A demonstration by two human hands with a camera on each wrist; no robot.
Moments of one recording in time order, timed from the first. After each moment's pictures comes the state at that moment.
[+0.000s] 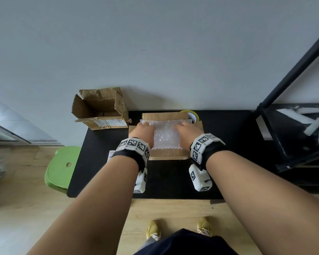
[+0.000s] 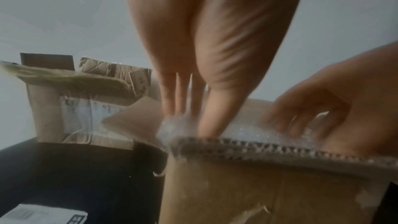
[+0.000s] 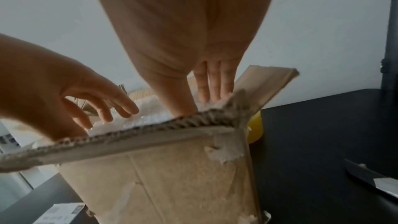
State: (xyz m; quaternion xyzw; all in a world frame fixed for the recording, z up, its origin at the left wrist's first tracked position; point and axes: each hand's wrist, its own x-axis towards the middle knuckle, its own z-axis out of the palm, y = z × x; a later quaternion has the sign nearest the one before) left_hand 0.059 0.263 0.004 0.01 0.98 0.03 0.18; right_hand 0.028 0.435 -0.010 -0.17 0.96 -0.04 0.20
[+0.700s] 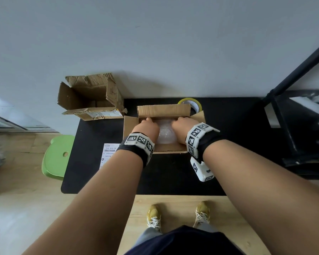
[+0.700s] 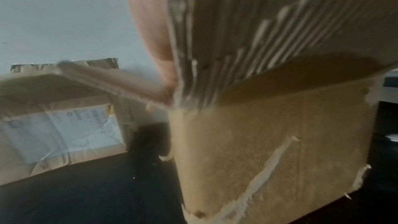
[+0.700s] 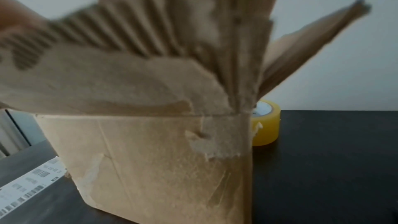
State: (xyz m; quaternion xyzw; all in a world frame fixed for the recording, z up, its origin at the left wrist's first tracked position) left_hand 0.031 0.284 -0.024 0.04 0.96 -0.05 0.28; right_hand 0.006 0.417 -0.025 -0.25 0.93 0.07 0.24
